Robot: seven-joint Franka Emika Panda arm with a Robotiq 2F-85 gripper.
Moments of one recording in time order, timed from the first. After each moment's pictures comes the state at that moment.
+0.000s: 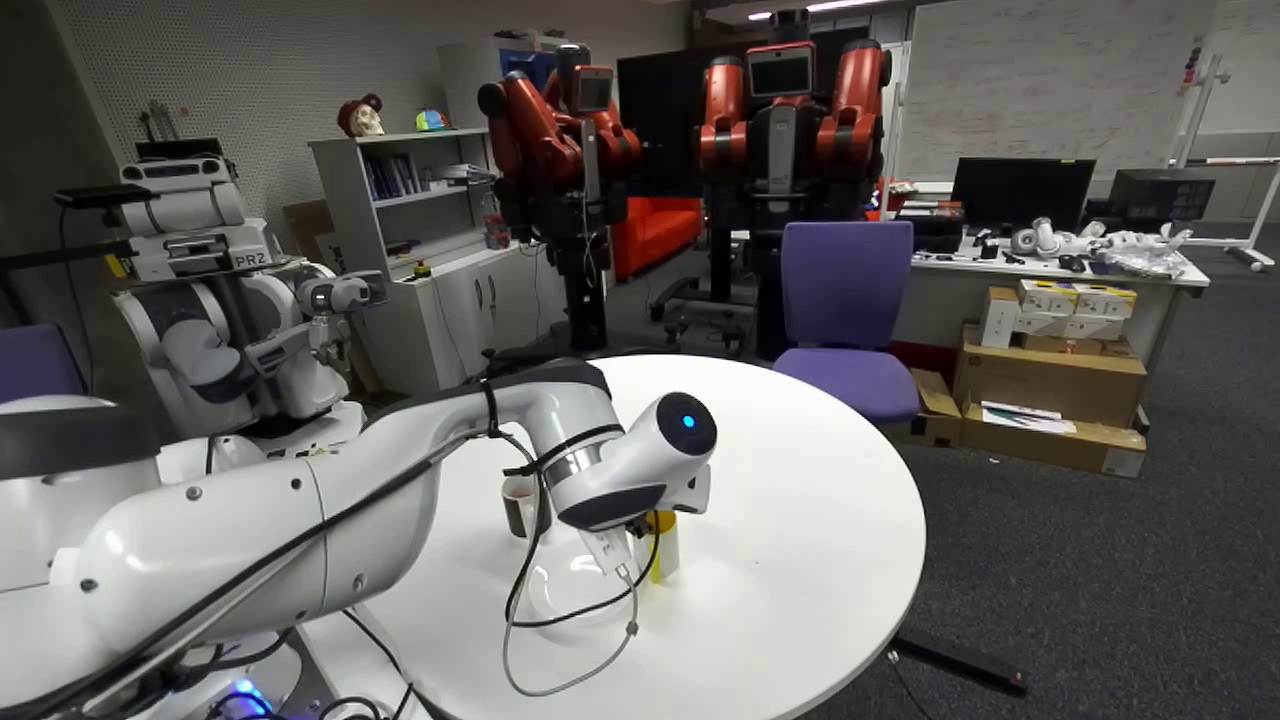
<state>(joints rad) 1.21 -1.12 -1.76 -1.96 -0.49 1.97 -0.20</state>
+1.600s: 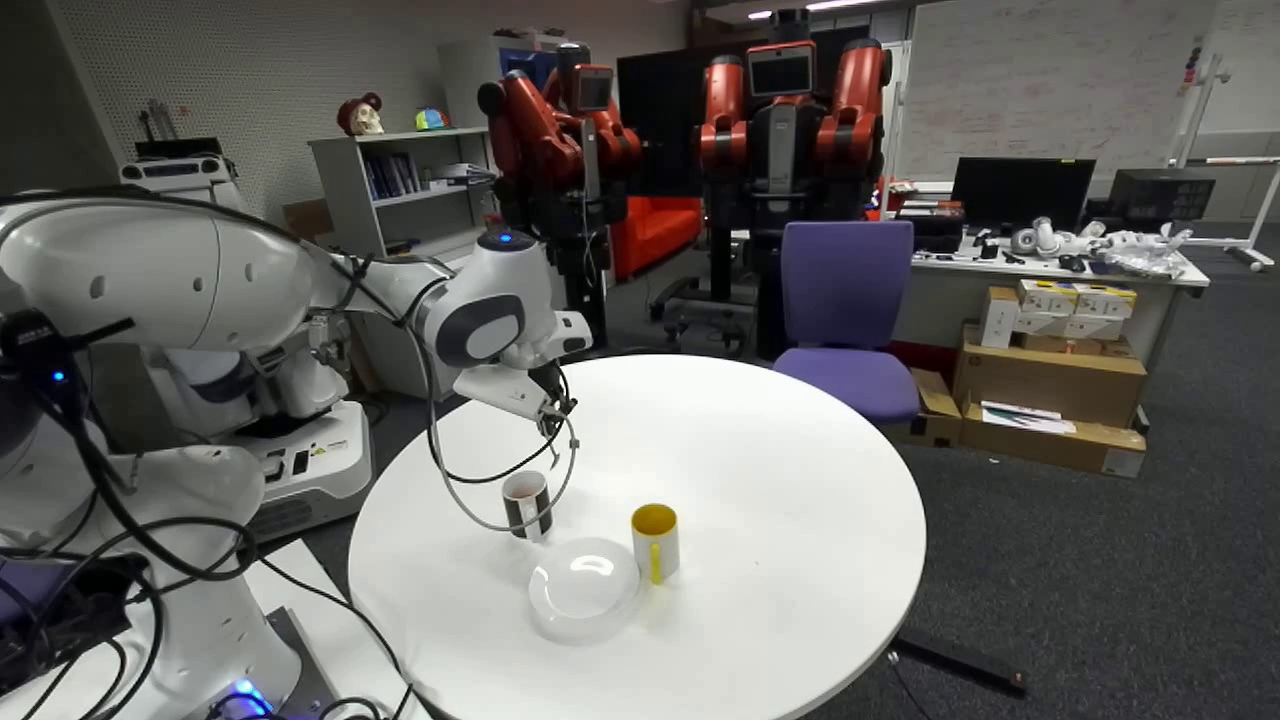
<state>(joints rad) 0.93 -0.65 -1.26 -2.39 -0.47 2.26 -0.29</state>
